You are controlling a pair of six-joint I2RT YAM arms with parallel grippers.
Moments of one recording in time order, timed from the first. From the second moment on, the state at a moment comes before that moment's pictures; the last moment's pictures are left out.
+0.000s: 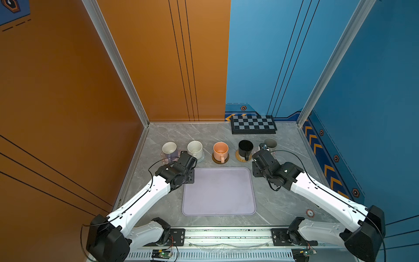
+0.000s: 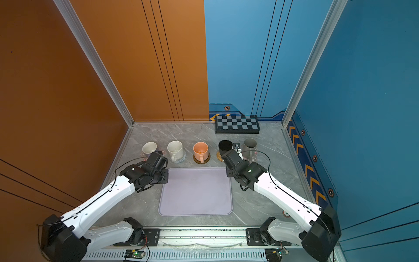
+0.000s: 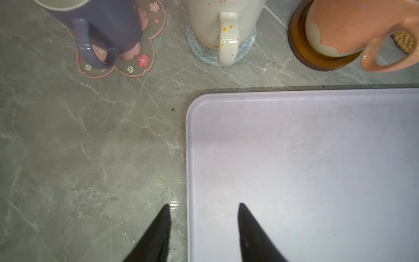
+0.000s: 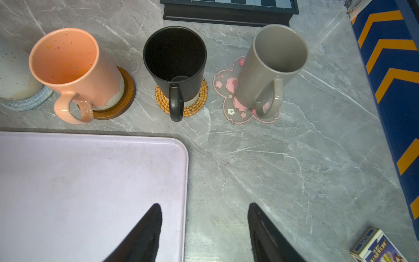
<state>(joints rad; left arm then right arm) -0.52 1.16 0.91 -0.86 -0.27 -0.49 0.69 1.16 0.99 -0.78 0.46 0.51</state>
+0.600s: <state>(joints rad) -0.50 1.22 0.95 -0.86 -0.56 -0.49 0.46 0.97 0.82 -0.68 0.49 0.45</state>
